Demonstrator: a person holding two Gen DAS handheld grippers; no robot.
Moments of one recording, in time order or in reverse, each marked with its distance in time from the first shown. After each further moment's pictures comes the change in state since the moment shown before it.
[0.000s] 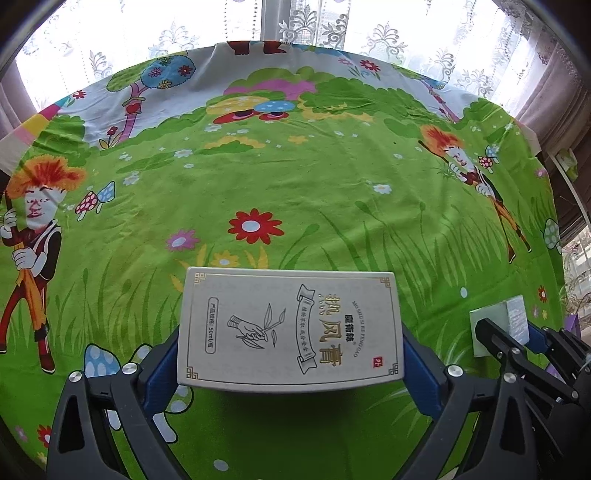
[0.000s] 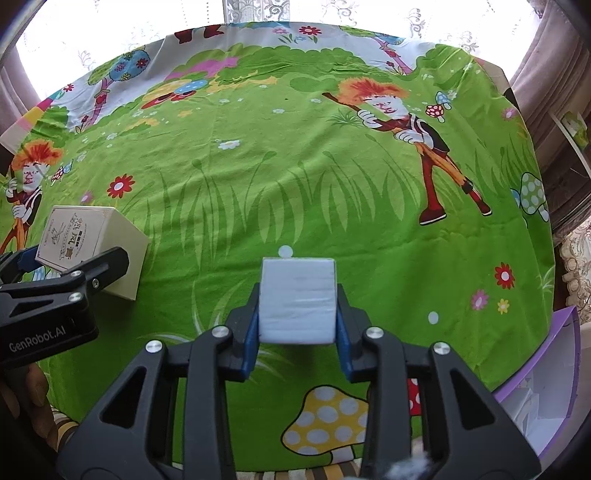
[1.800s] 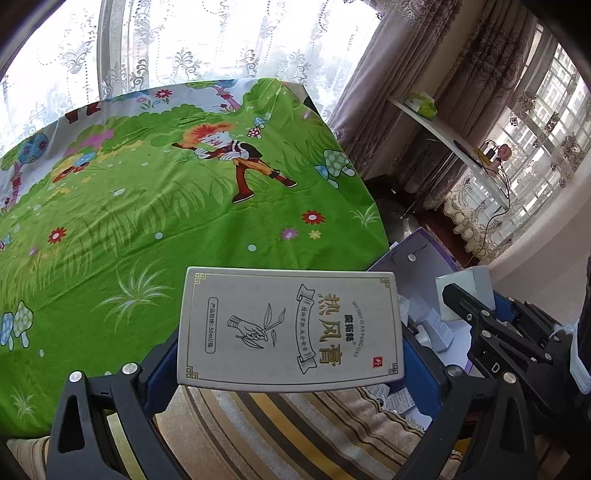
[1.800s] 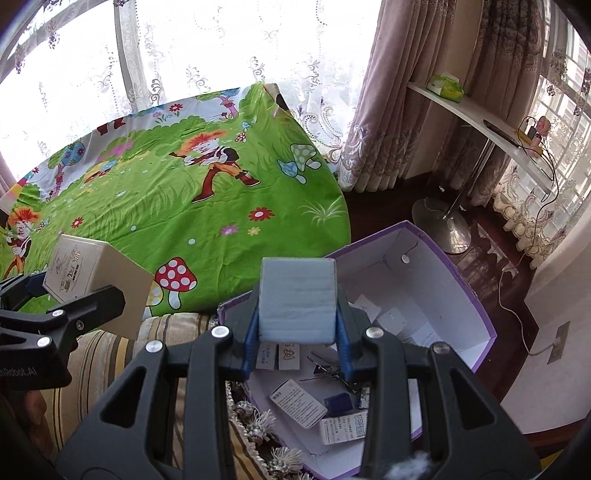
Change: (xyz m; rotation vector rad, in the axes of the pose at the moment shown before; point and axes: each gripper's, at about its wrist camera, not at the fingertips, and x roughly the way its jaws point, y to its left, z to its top) left arm -0.124 -0.217 -0.103 0.284 -0.033 -0.355; right arm -0.167 -0.198 -0.139 0.266 -0.182 -0.185
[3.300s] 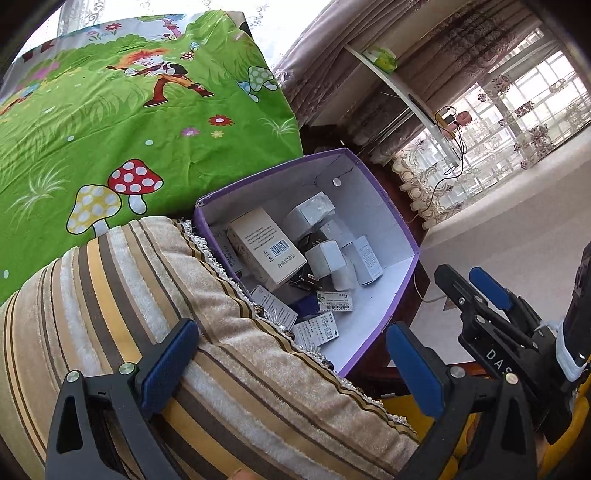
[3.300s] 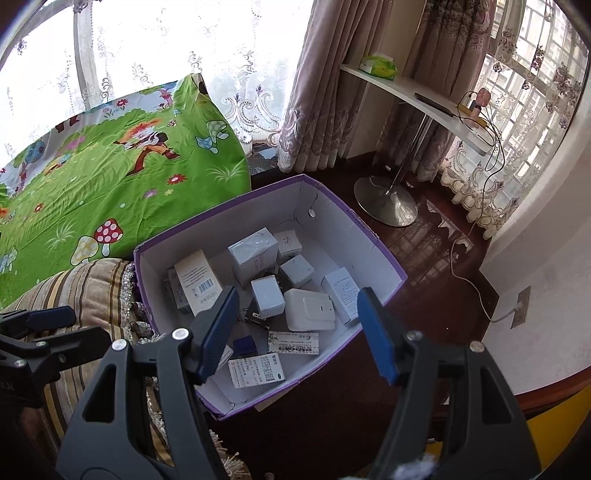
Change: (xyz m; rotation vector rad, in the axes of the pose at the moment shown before) left arm 0.018 -0.067 -0.066 -0.050 0.199 -0.216; right arm -0.050 -0.079 -0.062 0.048 0.043 -0.155
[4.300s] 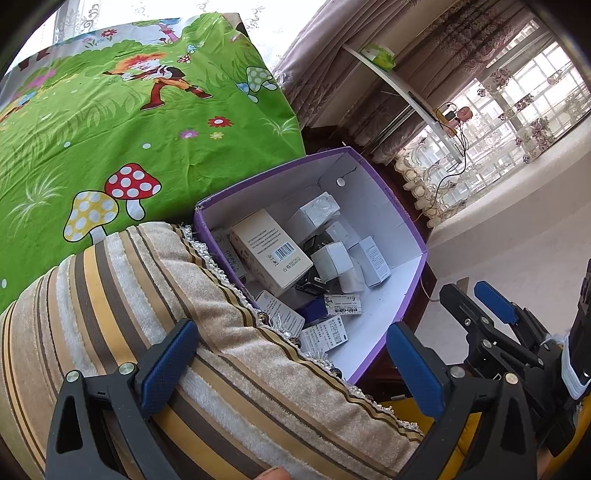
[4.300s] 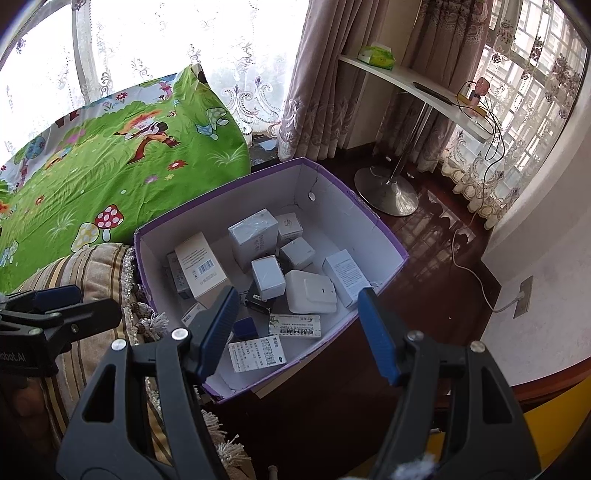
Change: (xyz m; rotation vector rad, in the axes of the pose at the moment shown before) left arm 0.009 0.003 0.002 0.018 -0.015 0.011; right arm 0.006 -0.001 -0.011 0.017 0.023 0.012
